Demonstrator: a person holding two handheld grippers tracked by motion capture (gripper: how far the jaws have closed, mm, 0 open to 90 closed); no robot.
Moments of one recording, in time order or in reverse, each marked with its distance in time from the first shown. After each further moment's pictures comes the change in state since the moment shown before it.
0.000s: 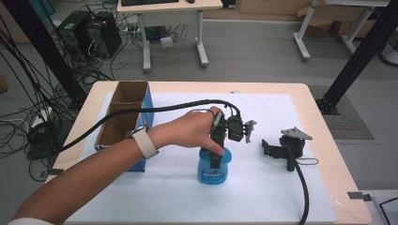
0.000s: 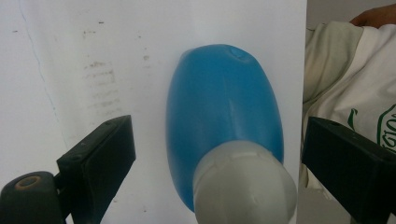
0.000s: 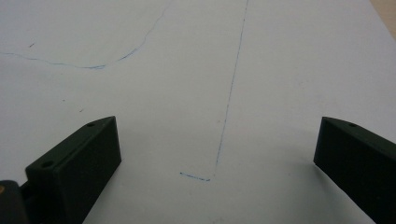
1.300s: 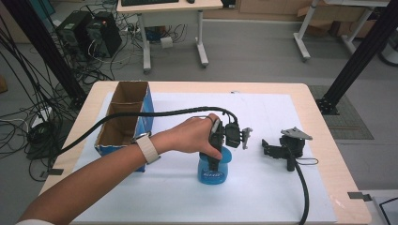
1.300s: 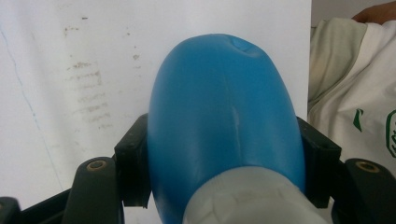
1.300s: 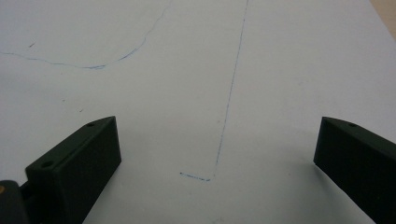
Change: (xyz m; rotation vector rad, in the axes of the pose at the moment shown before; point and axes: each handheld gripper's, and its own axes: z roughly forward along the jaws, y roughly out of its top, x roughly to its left) left arm 0.000 -0.006 0.018 -0.012 0.001 0.012; right arm 0.000 0.000 0.000 0.001 0.000 0.002
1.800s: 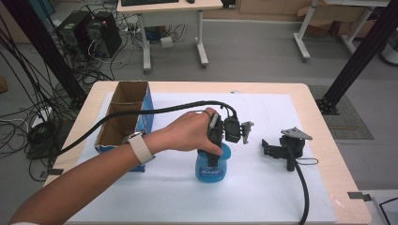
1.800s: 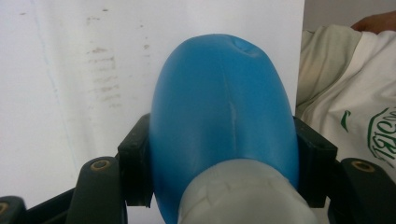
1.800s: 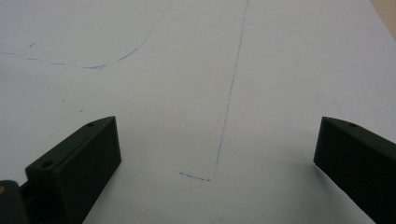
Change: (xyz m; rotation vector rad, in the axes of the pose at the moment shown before) left arm -0.016 -0.004 -0.035 0.006 0.026 -0.071; right arm 0.000 0.000 0.000 0.001 0.000 -0.001
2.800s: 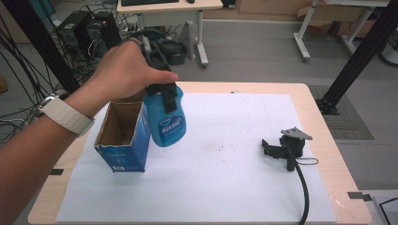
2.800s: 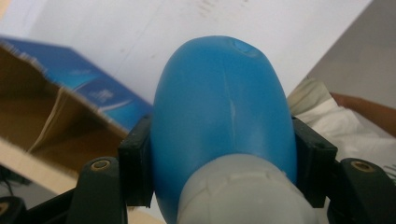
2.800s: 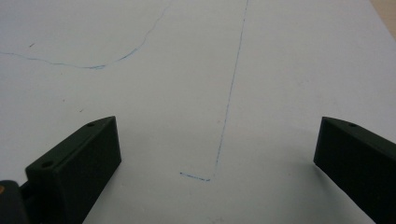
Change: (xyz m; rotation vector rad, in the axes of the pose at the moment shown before) left arm 0.015 -0.138 -0.154 -0.064 0.034 -0.754; right arm 0.000 -0.001 0.000 -0.004 -0.001 -0.001
